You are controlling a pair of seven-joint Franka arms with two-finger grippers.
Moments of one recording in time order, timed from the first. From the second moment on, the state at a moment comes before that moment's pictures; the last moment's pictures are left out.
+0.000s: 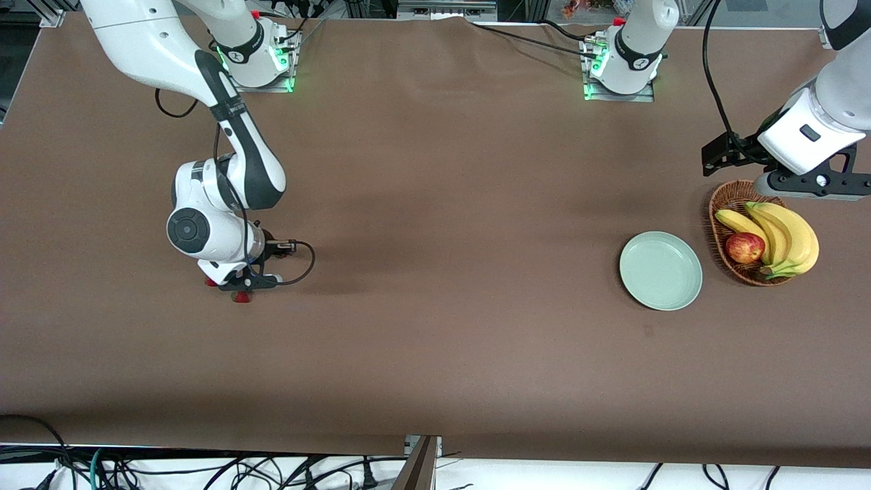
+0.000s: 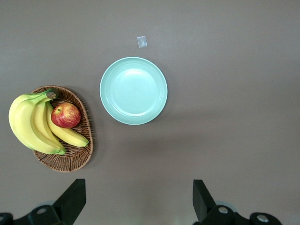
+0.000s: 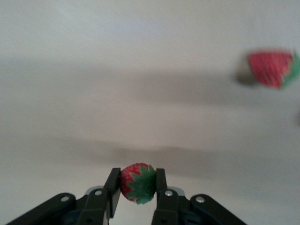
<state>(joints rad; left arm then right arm) -0.07 0.03 -0.03 -1.61 0.04 1.53 -0.03 0.28 0.54 -0.01 -1.79 0.12 2.19 0.12</state>
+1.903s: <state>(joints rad) -0.06 0.03 -0.03 -1.61 0.04 1.53 -0.03 0.84 1.06 0.19 -1.25 0.42 3.07 0.98</state>
